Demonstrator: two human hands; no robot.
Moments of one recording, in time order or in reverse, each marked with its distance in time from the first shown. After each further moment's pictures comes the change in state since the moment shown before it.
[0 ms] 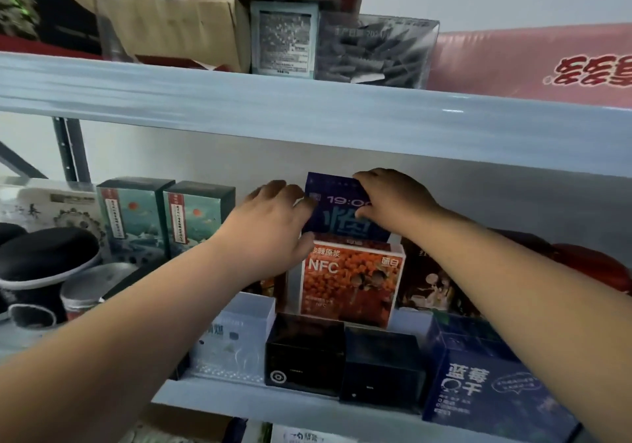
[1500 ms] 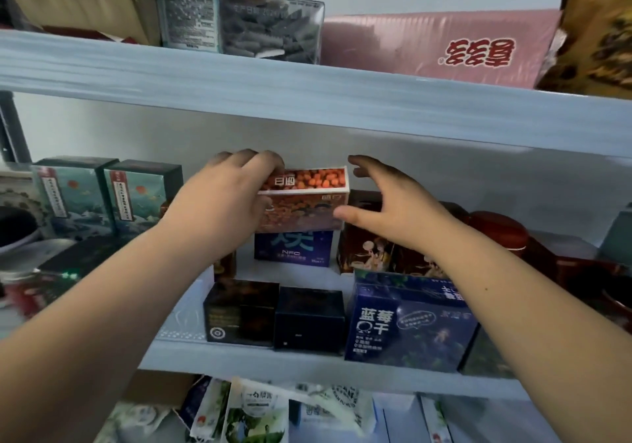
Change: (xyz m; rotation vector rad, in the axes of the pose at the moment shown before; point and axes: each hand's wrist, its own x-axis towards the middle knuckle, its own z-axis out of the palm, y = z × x) left_hand -0.017 0.056 -0.040 -0.352 0.256 -0.075; right_hand -0.130 0.037 -0.047 0.381 -0.003 0.127
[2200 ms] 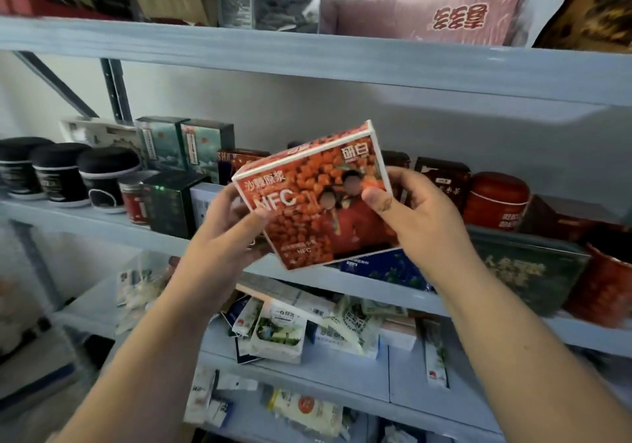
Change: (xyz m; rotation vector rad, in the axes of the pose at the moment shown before) left_hand -0.170 0.108 -0.022 -1.358 0.149 -0.657; right_hand -0.161 -0.025 -0.004 0.739 0.155 0.041
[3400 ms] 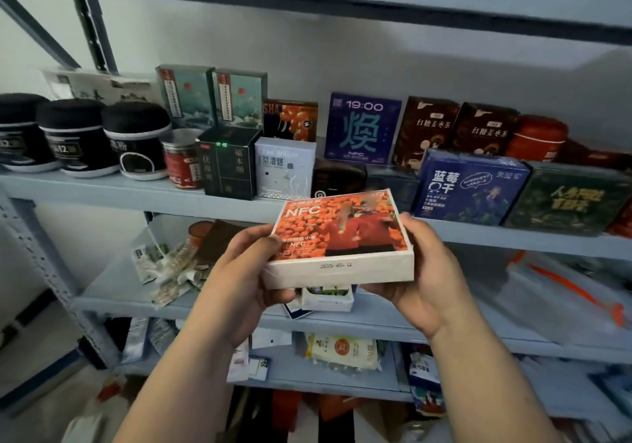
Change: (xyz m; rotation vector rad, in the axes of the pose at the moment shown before) left_hand -0.044 -0.034 -0.157 -0.206 0.061 -0.419; right_hand -0.097 -0.023 0.187 0.811 0.148 0.648
